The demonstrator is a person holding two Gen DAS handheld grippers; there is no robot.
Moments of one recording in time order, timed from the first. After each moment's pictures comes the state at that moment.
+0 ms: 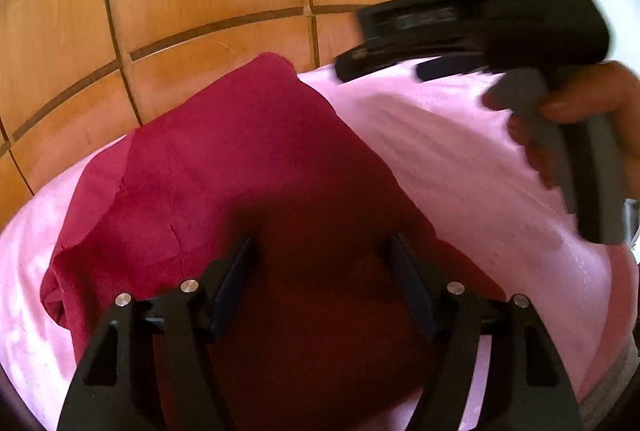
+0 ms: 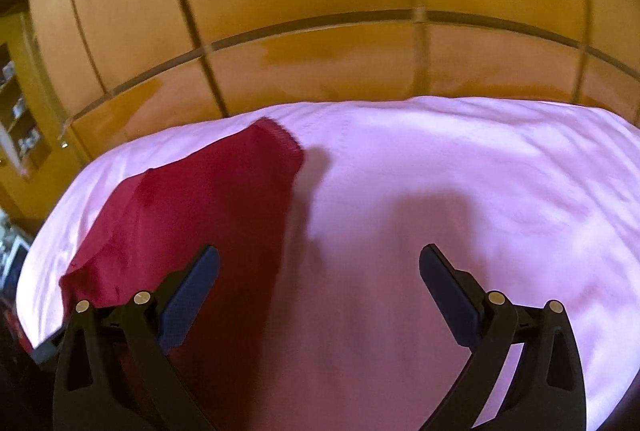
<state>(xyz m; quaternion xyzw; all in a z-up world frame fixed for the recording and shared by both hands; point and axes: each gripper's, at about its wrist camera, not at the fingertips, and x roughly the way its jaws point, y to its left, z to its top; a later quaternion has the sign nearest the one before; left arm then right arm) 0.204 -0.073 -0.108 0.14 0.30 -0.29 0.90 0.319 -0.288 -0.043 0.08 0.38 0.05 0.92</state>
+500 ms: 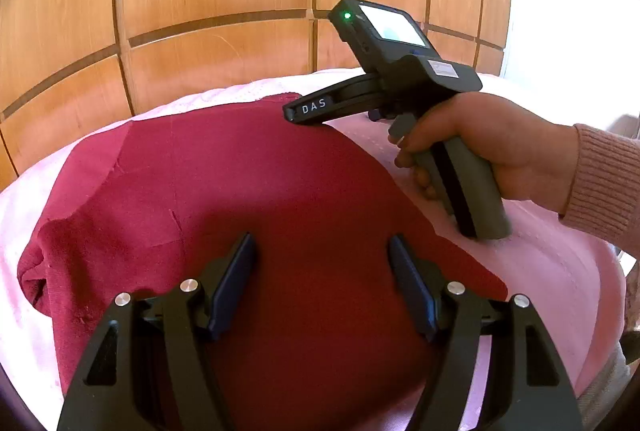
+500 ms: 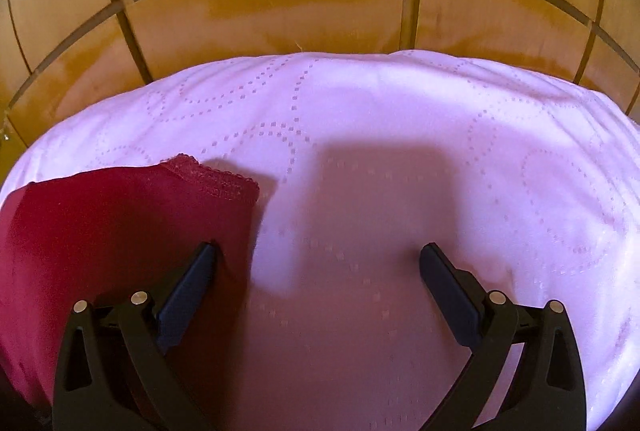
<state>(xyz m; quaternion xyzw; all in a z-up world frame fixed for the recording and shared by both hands) 0.219 -0.063 -0.116 0.10 0.31 -0.31 0.89 0.403 -0.291 -0.107 0.06 0.44 -0.04 0.89</state>
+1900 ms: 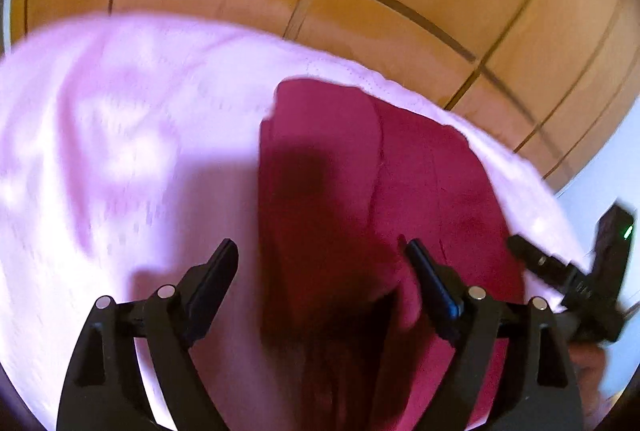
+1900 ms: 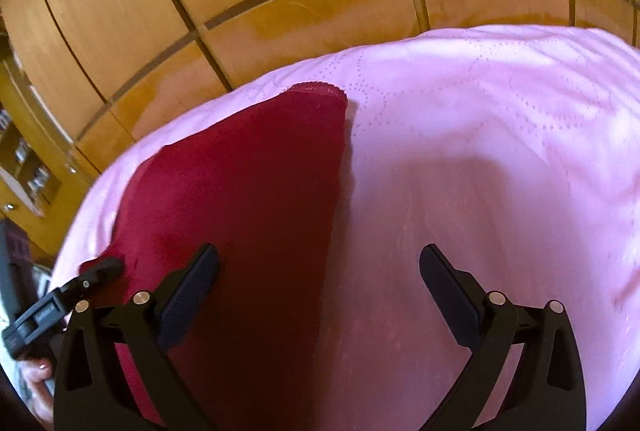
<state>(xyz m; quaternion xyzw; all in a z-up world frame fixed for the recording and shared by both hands) 0.290 0.091 -0.121 -0.17 0.43 -0.18 0.87 0.281 -0.264 -0.079 0.18 0.41 0.04 0.90</state>
